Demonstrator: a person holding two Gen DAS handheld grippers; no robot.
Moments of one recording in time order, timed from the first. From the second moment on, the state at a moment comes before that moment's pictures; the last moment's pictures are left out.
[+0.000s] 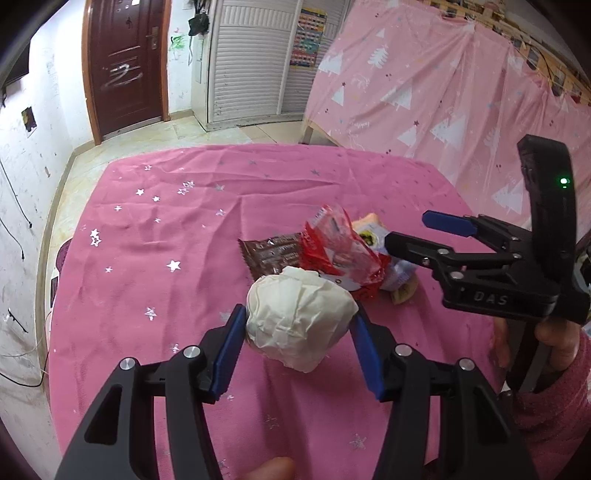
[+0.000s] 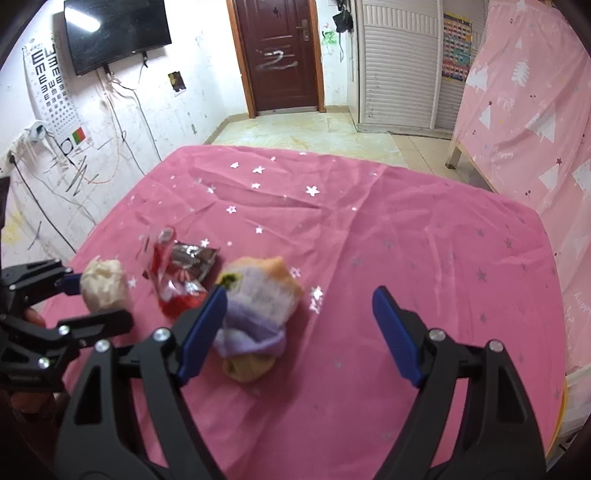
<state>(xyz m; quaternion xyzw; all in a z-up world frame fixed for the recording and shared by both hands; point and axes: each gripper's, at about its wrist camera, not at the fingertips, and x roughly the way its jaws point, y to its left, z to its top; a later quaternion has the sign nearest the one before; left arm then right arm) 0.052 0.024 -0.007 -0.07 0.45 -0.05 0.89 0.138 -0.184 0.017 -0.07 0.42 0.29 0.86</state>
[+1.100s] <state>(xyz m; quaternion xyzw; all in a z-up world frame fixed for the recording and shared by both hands) 0.056 0.035 0.006 -0.08 0.43 -0.03 0.90 0.145 -0.202 0.020 -0.06 0.42 0.26 0.87</state>
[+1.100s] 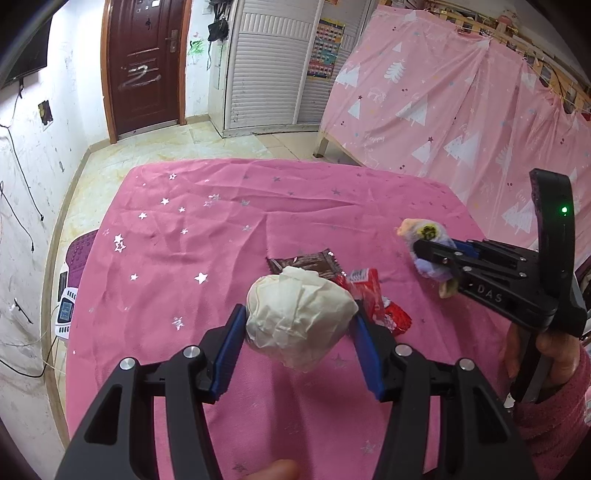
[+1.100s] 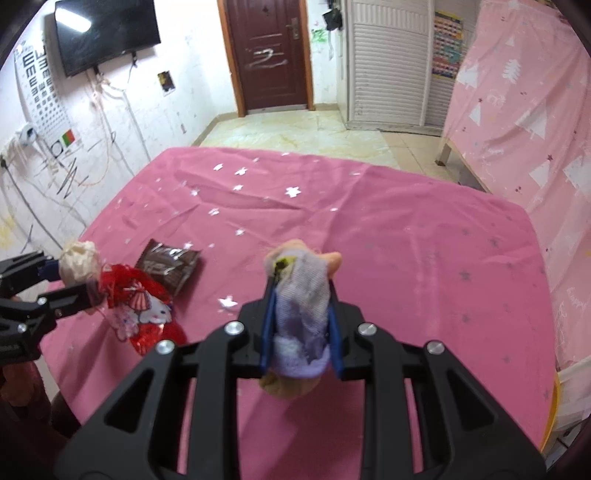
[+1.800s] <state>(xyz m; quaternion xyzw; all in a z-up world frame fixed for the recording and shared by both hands) 0.075 -0.056 0.029 -0.01 0.42 -0.07 0.91 0.146 -0.322 0.037 0.01 0.38 0.19 0.90</state>
